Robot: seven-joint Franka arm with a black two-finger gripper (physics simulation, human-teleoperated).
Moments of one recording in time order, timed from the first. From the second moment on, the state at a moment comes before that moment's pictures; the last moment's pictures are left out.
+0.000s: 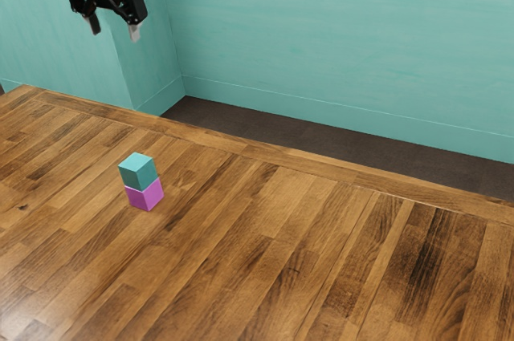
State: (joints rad) arm -0.05 0.20 0.19 -1.13 0.04 1.40 0.04
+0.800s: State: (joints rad) arm 0.18 0.38 0.03 -1.46 0.06 1.74 0.14
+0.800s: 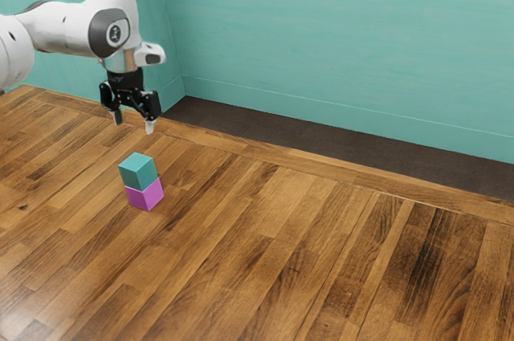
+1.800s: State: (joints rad) arm 0.33 0.34 -0.08 -1.78 0.13 2.14 0.34
